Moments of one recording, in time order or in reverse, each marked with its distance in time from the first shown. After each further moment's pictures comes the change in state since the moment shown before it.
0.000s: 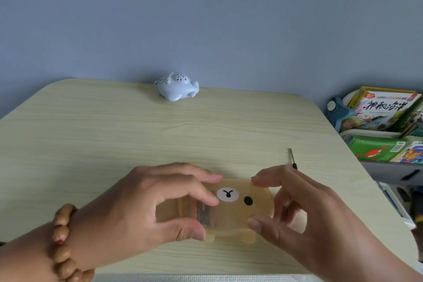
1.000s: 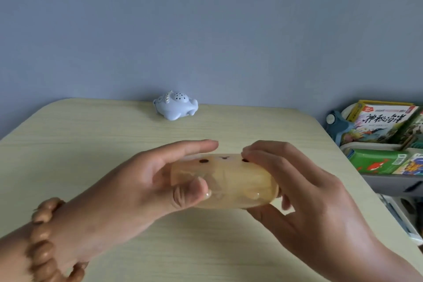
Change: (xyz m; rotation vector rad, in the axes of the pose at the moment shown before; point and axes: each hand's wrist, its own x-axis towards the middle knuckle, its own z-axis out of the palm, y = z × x) left_hand 0.028 -0.001 -0.026 -0.740 -0.018 -0.354; right_hand 0.043 -0.008 -0.002 -0.306 0.322 -0.405
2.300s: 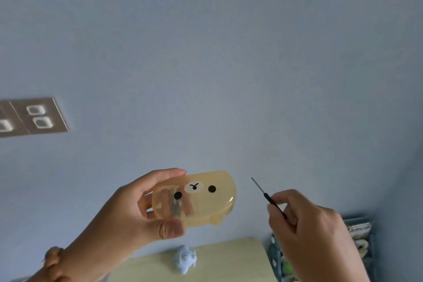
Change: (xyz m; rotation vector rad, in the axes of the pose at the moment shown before) left_hand 0.001 0.600 -0.101 0.180 0.191 0.068; right_hand 0.294 -0.184 -0.481 -0.069 0.180 0.746
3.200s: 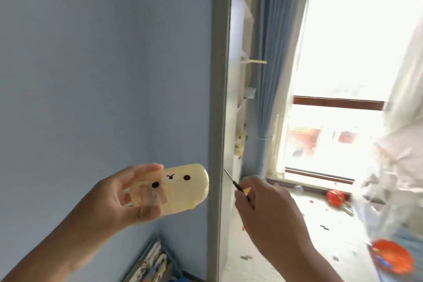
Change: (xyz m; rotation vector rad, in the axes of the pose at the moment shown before) left_hand 0.060 0.384 0.330 -0.154 -0.878 0.398; right_hand -0.128 0.057 -0.456 -0.386 0.580 0.679
